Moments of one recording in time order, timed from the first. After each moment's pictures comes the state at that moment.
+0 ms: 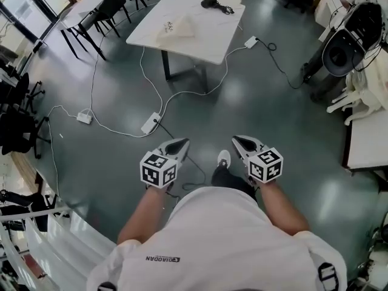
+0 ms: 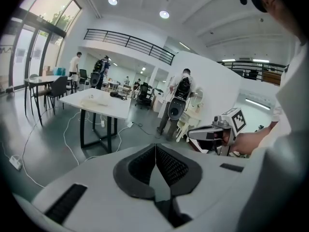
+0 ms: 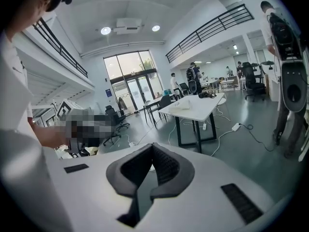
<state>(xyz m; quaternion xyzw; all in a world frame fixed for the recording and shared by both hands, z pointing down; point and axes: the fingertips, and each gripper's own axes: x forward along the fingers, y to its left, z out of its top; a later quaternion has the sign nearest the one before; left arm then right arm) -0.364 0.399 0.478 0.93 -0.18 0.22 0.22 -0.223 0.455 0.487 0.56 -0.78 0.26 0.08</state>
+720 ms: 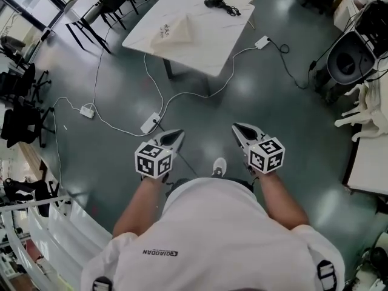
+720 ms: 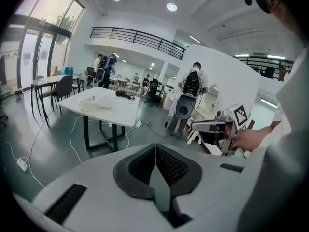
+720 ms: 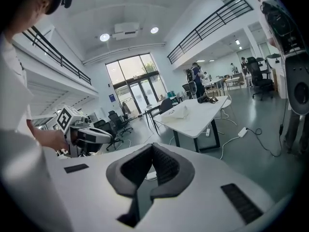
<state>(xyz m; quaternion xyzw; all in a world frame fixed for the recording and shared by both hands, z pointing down) -0.240 0.279 0.480 0.91 -0.23 0.25 0.24 -0.077 0.319 0.477 0.53 -0.80 0.26 0.05</state>
